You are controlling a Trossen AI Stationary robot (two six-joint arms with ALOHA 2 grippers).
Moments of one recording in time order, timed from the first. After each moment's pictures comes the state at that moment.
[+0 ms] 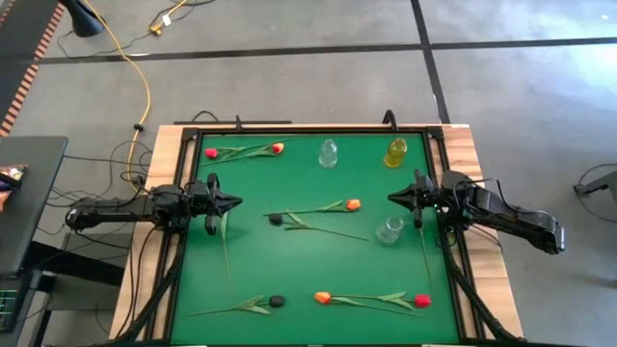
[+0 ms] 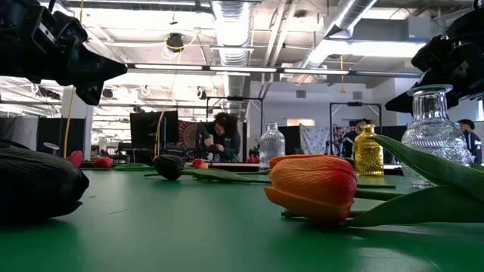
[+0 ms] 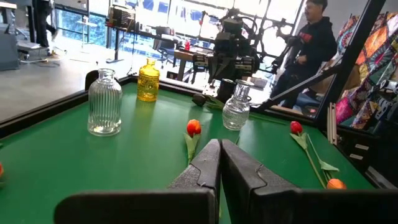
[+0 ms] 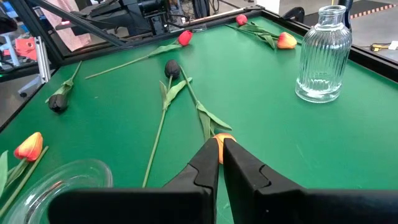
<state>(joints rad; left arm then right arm) 0.03 0.03 0.02 0.02 -0.10 -0.22 -0.35 0.05 0.11 -0.35 -0.21 0.13</state>
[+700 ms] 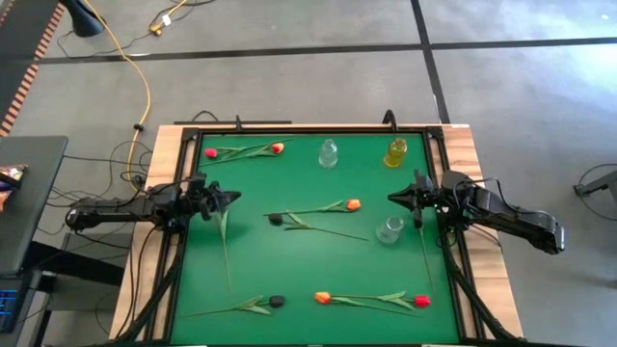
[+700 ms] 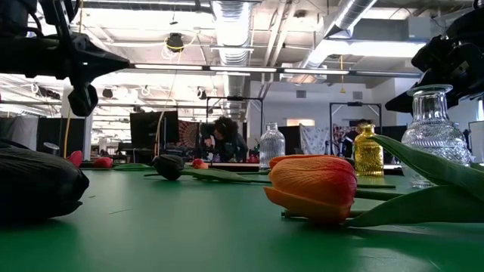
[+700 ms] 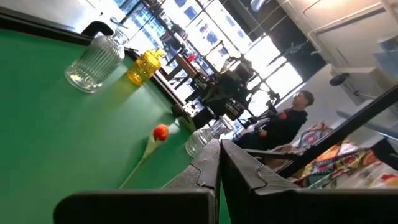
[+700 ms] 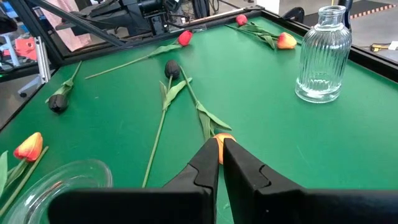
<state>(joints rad) 0.03 0.03 0.02 0.08 -0.17 -0.83 -0.36 0.05 0.11 -0.35 -0.21 0.13</state>
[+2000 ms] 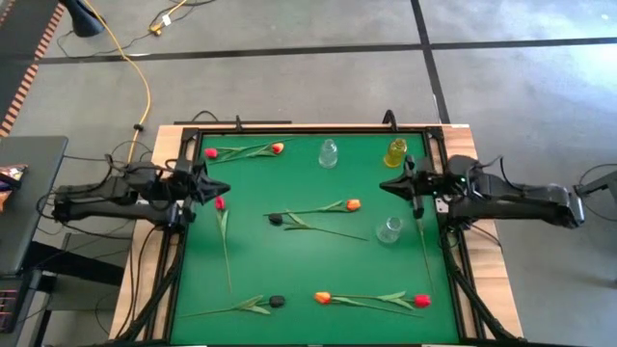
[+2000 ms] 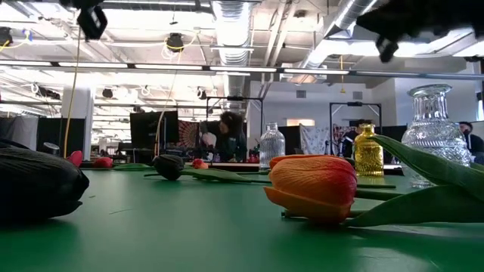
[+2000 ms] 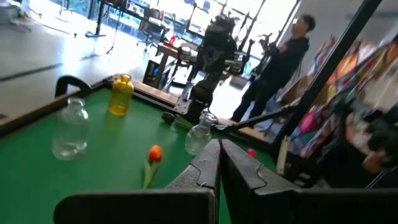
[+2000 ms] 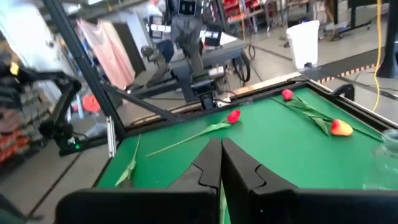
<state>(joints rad) 0.03 0.38 0.59 -0.26 -0.04 -0.39 -0.18 0.55 0.48 0.00 -0.18 0.26</state>
